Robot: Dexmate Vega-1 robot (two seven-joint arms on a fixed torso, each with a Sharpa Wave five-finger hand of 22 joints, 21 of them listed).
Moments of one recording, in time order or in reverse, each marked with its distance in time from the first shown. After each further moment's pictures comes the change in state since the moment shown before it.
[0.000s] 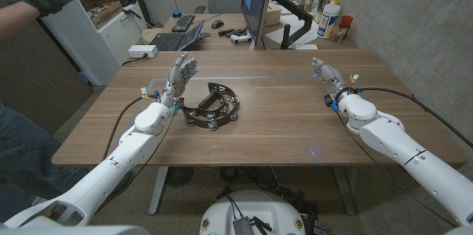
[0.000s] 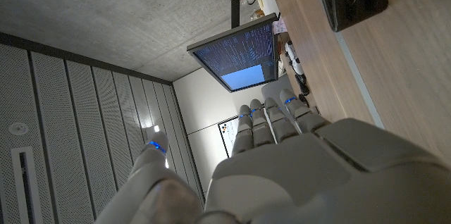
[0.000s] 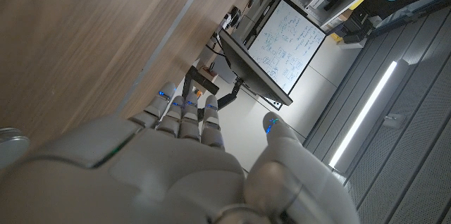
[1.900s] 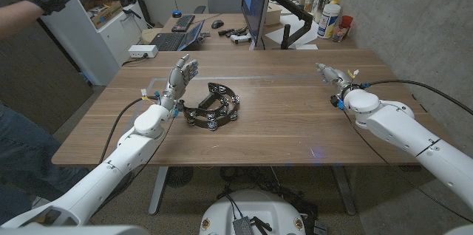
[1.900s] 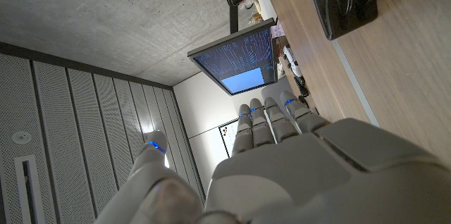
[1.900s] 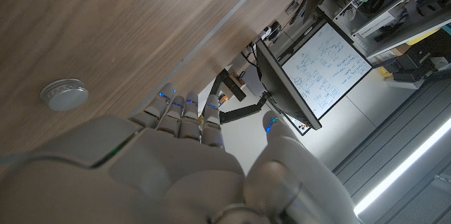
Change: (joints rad) left arm 0.035 0.020 -0.001 -0.048 0.022 0.011 0.022; left_hand 0.004 0.004 -0.028 -0.003 0.019 0.011 0.000 0.000 0.000 0.004 -0.004 0.000 0.000 0.000 0.000 0.000 0.000 -0.006 -0.006 -0.030 0.005; right arm 0.036 -0.098 -0.014 -0.133 -0.020 -0.327 -0.068; right_hand 0.005 0.005 -0.005 -0.011 0.011 0.007 -0.007 -0.004 0.000 0.001 -0.009 0.000 0.000 -0.005 -0.005 -0.004 0.000 -0.009 -0.002 -0.033 0.000
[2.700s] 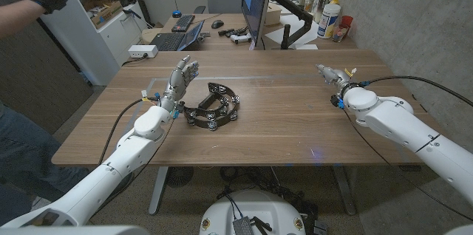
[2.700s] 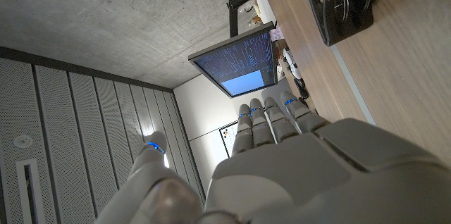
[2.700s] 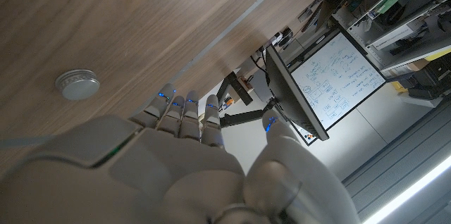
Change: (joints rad) left arm 0.013 0.007 0.000 -0.017 0.009 0.003 0.004; left_hand 0.000 0.000 -0.012 -0.004 0.007 0.000 0.000 0.000 0.000 0.000 0.000 0.000 0.000 0.000 0.000 0.000 0.000 0.000 0.000 -0.011 0.000; right arm 0.036 -0.016 -0.024 -0.028 -0.019 -0.100 -0.014; right_hand 0.004 0.004 0.000 -0.008 0.007 0.000 0.000 0.000 0.000 0.000 -0.007 -0.008 0.000 0.000 0.000 0.000 0.000 0.000 0.000 -0.008 0.000
